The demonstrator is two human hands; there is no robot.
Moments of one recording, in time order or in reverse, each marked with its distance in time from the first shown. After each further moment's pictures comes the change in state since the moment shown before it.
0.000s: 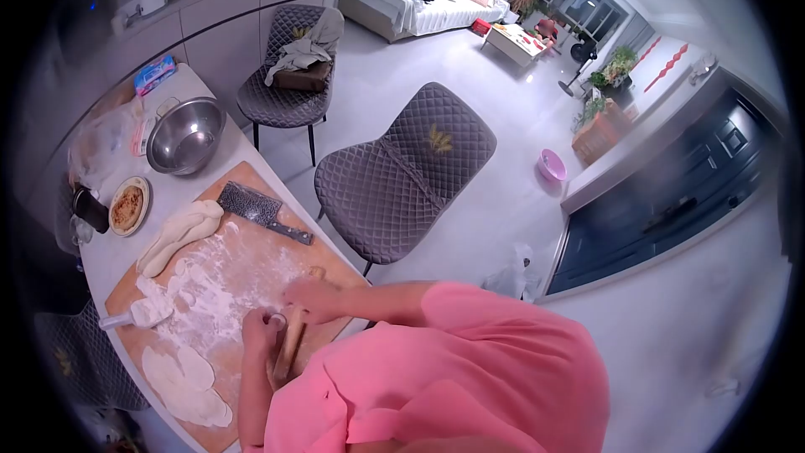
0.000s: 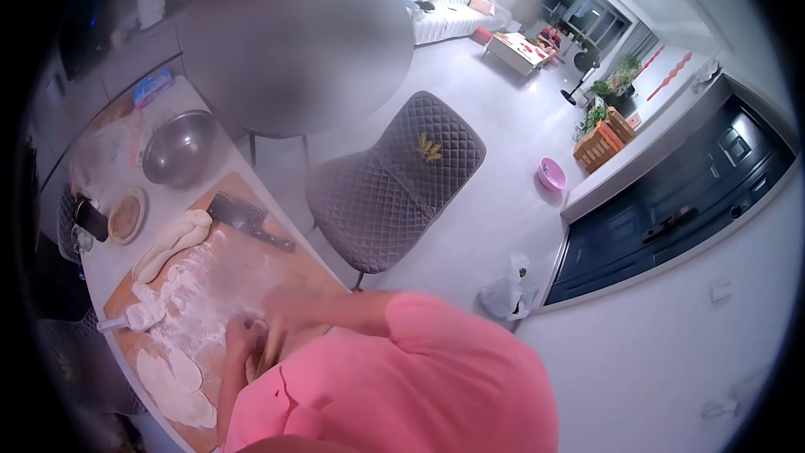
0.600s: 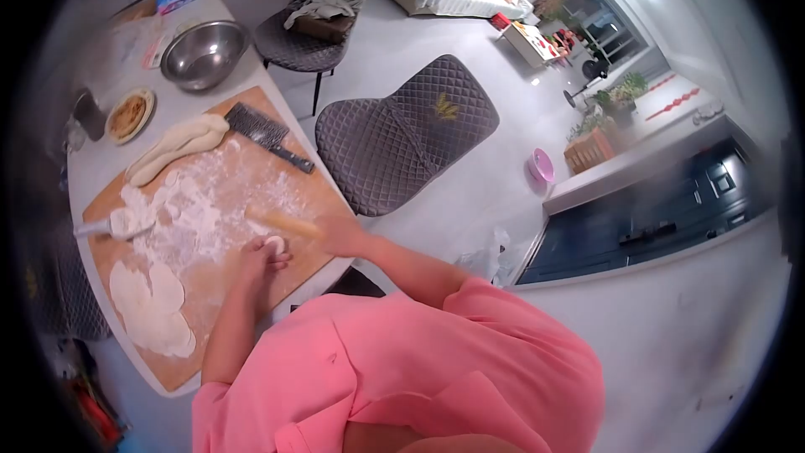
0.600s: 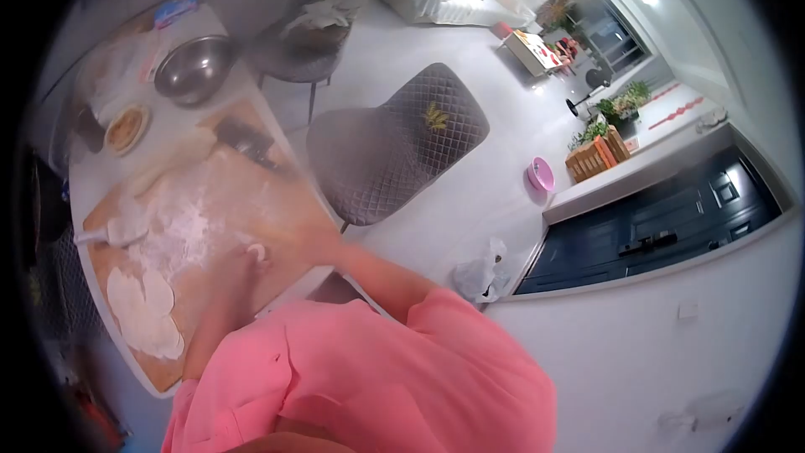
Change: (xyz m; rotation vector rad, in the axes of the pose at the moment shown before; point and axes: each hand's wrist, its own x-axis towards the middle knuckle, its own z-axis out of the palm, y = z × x) left_hand -0.038 0.036 0.013 -1.087 -0.193 -0.297; right_hand -0.057 0.035 0.019 -0.156 0.063 0.402
